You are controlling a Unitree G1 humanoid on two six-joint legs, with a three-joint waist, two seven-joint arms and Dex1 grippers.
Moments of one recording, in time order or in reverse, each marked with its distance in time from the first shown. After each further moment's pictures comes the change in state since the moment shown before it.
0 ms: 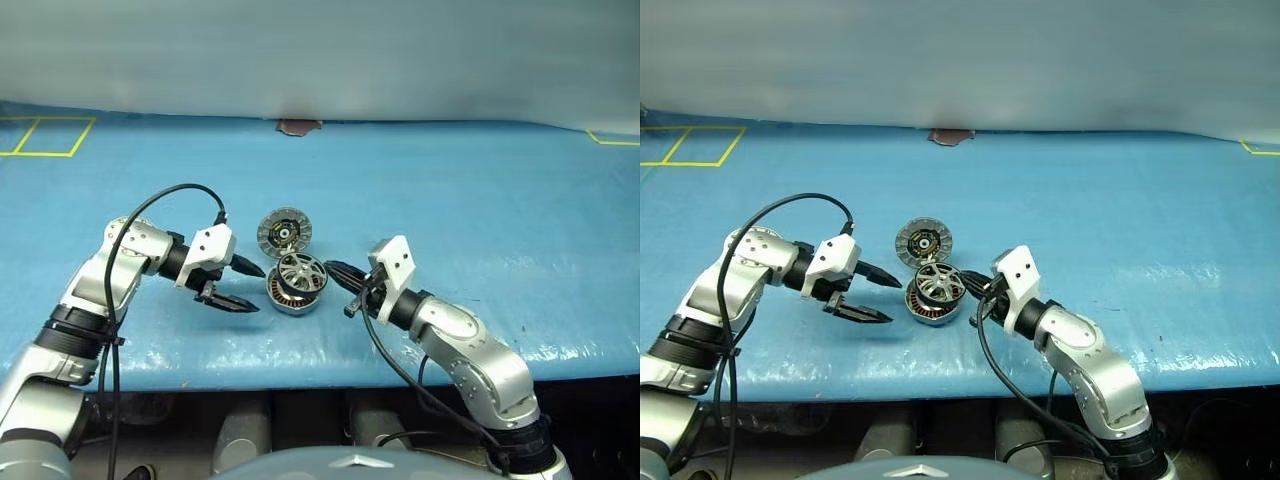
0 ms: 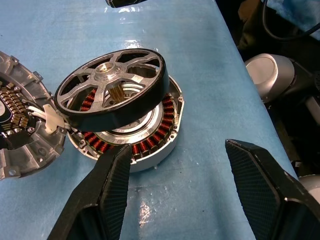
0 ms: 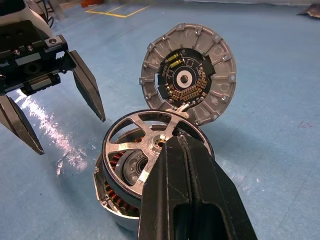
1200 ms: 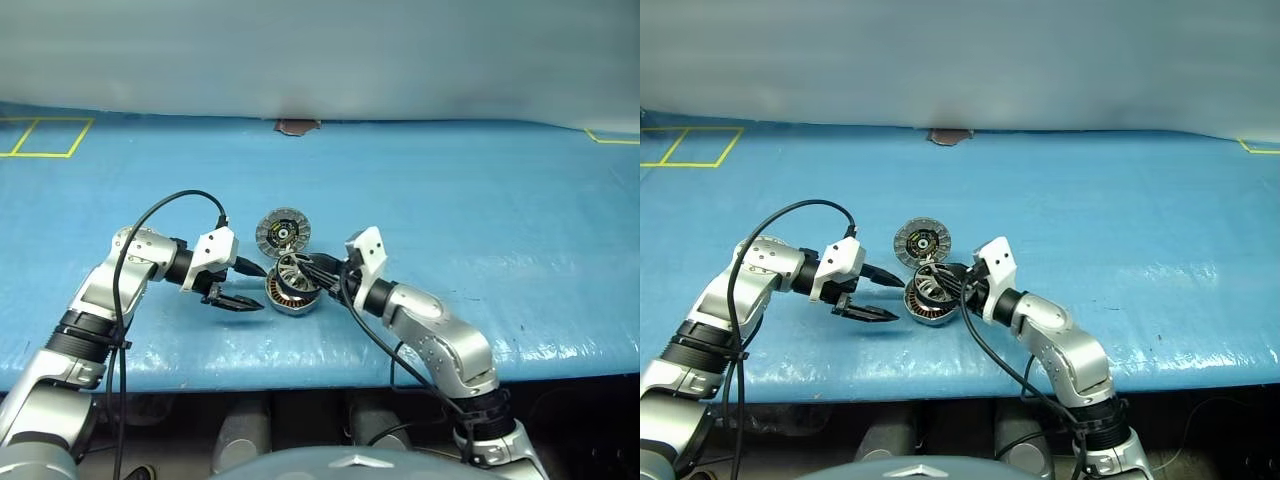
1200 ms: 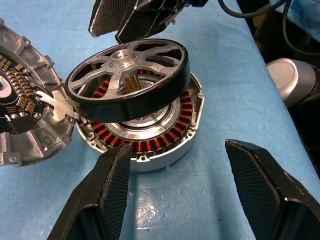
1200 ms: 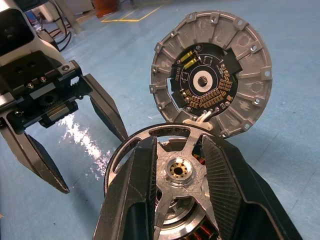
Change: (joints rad) left arm 0.020 -0.033 0.000 0.035 0.019 -0.011 0.057; right arm -0.108 0.135 0.022 0.194 0.019 0.002 0.035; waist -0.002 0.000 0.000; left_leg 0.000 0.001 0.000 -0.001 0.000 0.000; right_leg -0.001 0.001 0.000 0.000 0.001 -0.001
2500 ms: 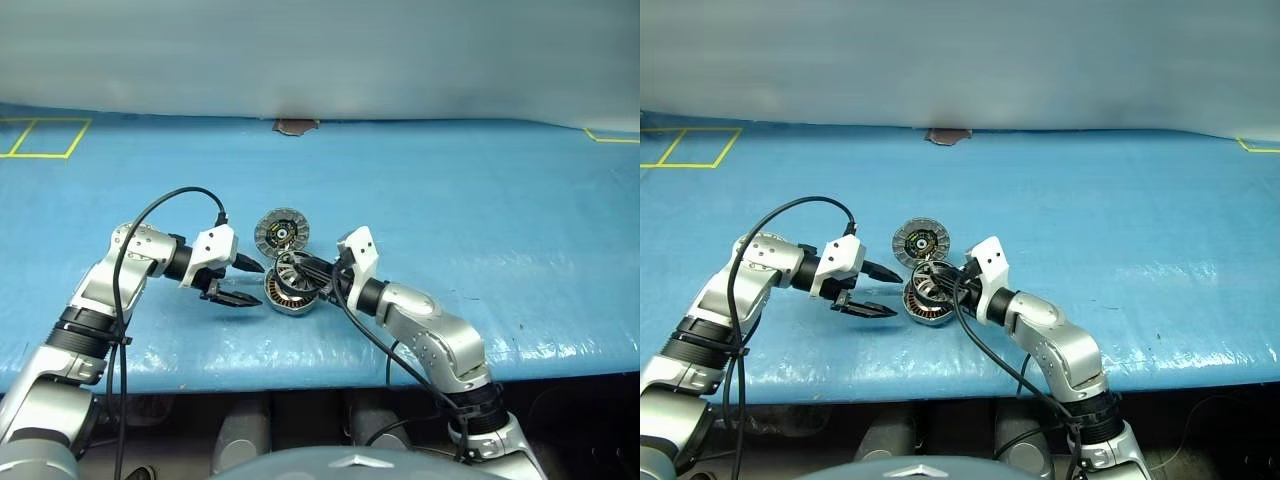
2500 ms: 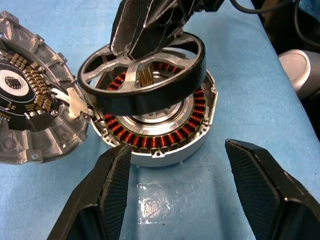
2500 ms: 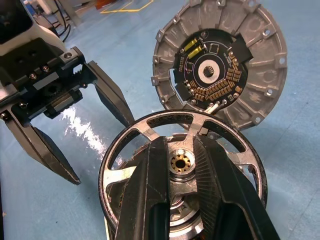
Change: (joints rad) left arm -0.020 0.000 -0.002 0.026 0.031 -0.025 0.001; right arm -0.035 0.004 0.025 0.012 0.001 0.046 -0.028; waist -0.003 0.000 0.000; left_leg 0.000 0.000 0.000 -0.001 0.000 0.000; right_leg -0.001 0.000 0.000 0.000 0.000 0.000
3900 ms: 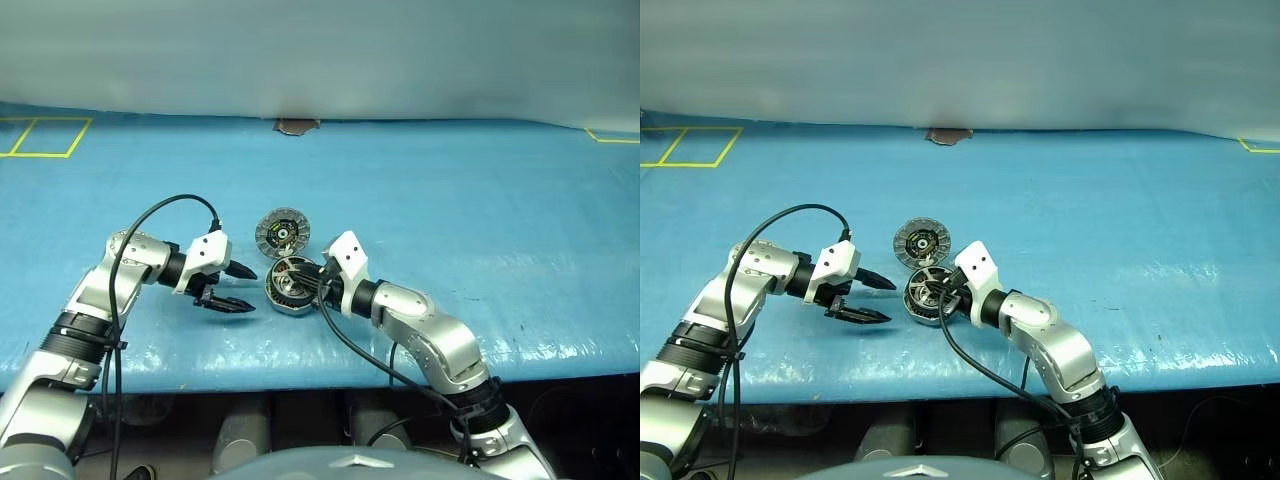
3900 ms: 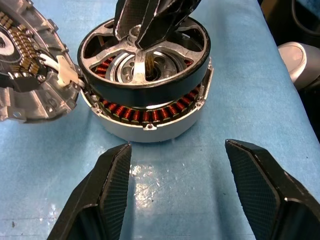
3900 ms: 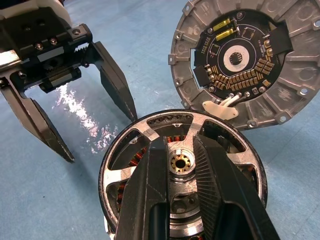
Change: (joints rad) left arm 0.034 0.016 0.007 0.046 -0.006 0.003 0.002; right arm -0.027 -0.041 0.092 -0.004 -0.102 -0.005 0.012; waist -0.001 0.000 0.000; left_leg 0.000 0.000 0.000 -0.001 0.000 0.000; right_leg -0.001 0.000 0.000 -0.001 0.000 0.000
